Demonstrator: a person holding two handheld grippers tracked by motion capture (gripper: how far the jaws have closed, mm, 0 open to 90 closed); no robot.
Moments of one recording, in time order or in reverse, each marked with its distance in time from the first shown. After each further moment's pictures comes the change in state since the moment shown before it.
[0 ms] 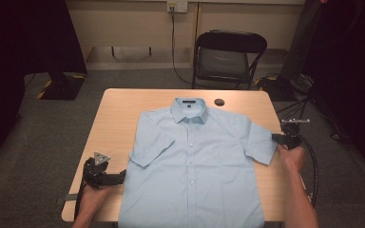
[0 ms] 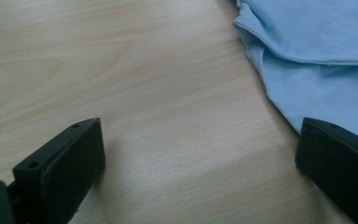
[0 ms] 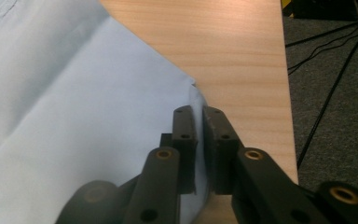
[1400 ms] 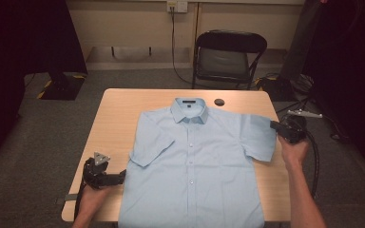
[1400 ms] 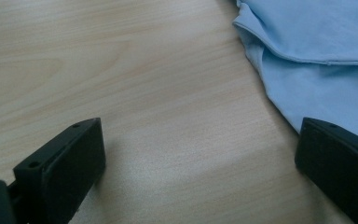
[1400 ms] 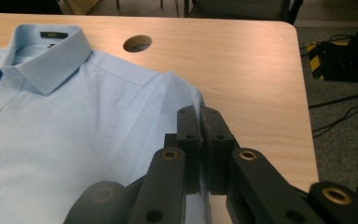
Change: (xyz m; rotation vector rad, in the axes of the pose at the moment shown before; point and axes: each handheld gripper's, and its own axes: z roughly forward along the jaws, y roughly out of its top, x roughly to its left) left arm 0.000 0.000 0.000 -0.001 0.001 -0.002; right arm 0.031 0.029 -0.068 -0.229 0.141 -0.020
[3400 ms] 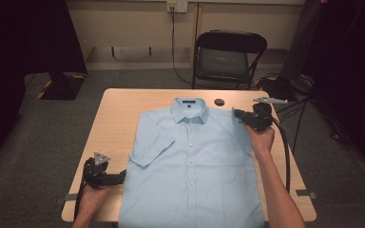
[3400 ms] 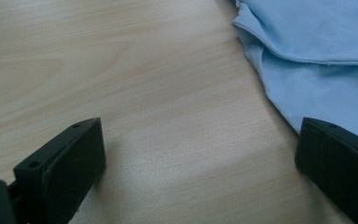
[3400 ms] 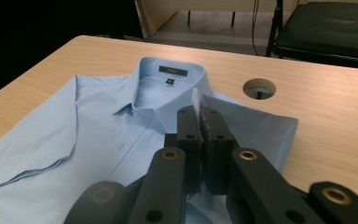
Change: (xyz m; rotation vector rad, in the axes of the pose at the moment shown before) left arm 0.000 0.000 0.000 0.000 -0.002 0.003; right arm 0.107 0.044 0.024 -0.051 0.253 -0.060
